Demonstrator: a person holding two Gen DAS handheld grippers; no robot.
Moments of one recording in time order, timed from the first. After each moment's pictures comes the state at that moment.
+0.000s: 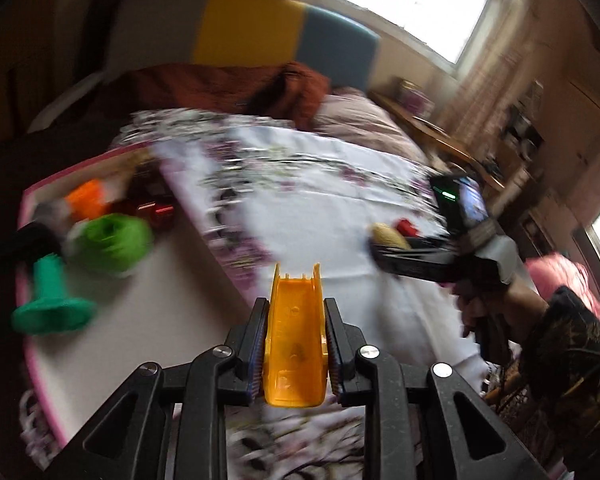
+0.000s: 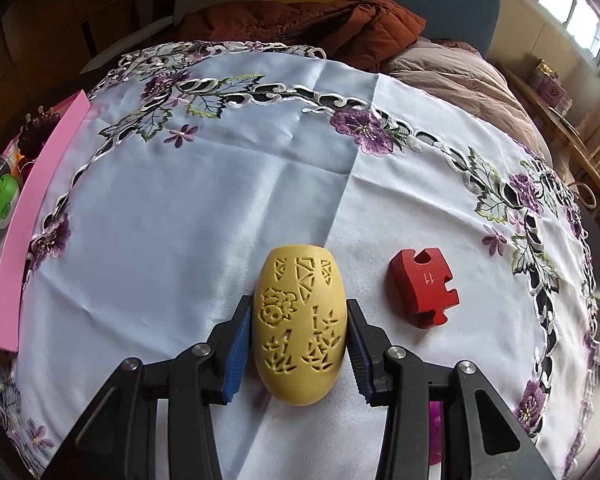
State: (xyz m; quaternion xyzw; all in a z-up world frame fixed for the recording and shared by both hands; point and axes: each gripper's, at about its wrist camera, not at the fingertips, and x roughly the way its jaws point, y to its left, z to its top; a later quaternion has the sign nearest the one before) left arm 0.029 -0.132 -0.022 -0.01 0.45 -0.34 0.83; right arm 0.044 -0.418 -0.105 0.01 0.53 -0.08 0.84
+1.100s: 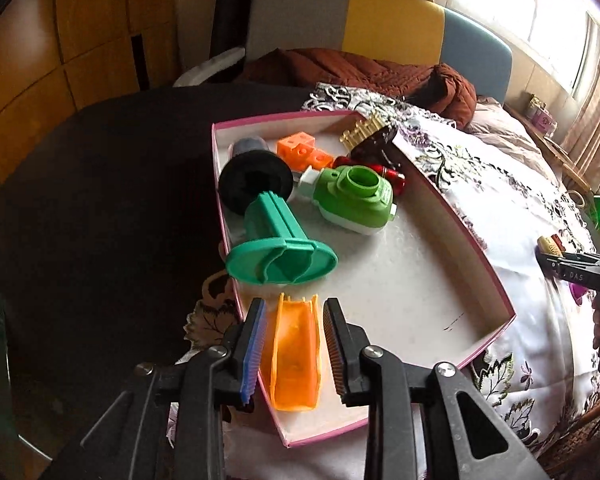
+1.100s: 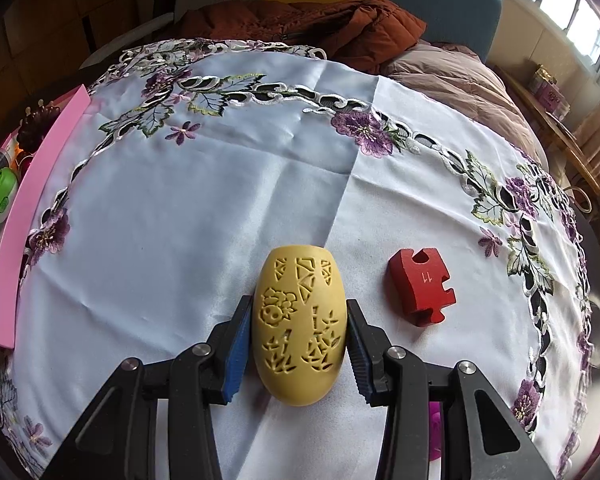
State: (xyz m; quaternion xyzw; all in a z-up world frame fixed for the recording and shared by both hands) left arm 0.054 -0.032 -0.063 0.02 0.46 -0.13 0.88; right arm 0.042 -0.416 -0.105 0.00 0.53 -0.08 0.84
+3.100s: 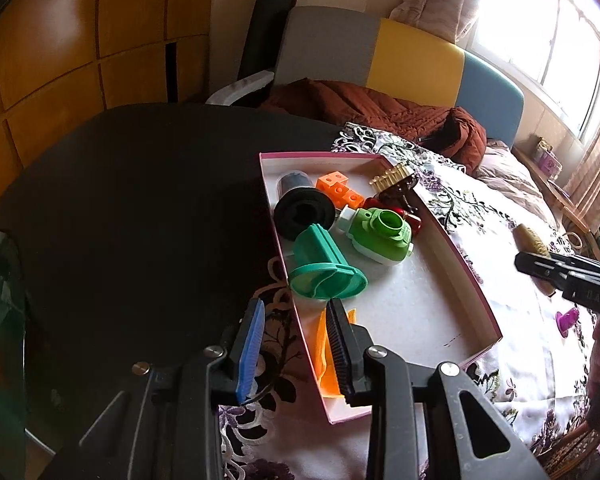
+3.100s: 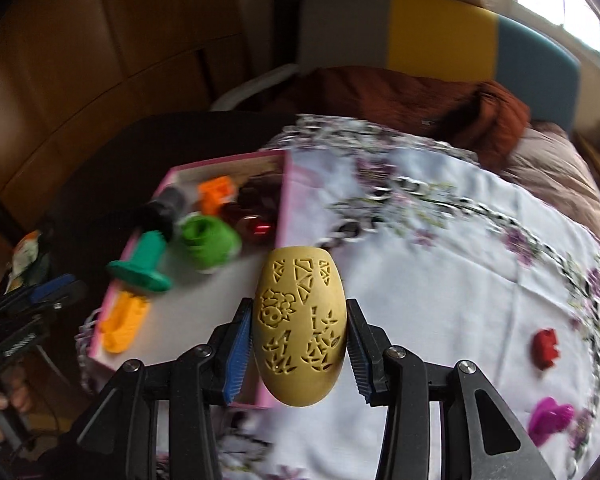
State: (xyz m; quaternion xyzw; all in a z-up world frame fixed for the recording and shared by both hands) left arm 0.040 0.010 -0.036 -0.03 0.43 -0.10 0.90; right arm 0.042 -0.243 -0.015 0.02 0.45 0.09 0.89
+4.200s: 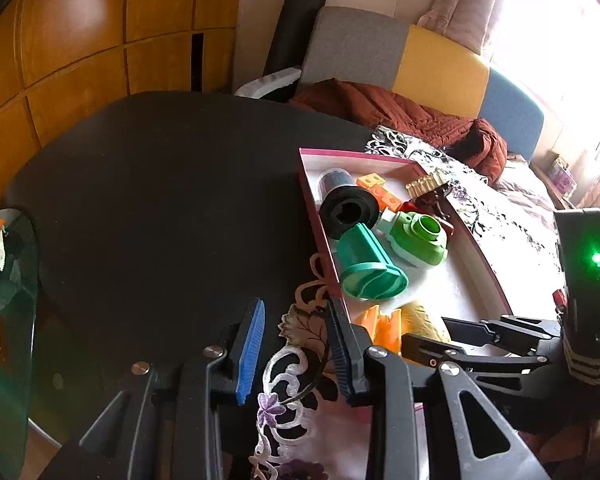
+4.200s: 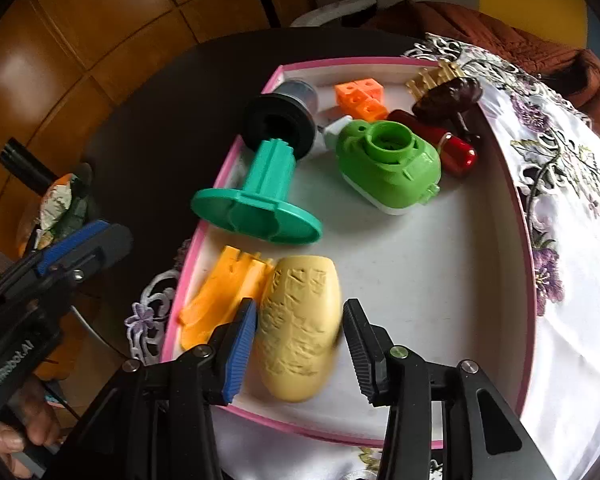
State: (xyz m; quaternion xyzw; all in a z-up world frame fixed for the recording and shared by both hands) left arm 0.043 0.039 -0.046 -0.05 0.43 -0.07 0.90; right arm 0.063 -0.124 -0.084 0.03 0.54 0.18 0.82
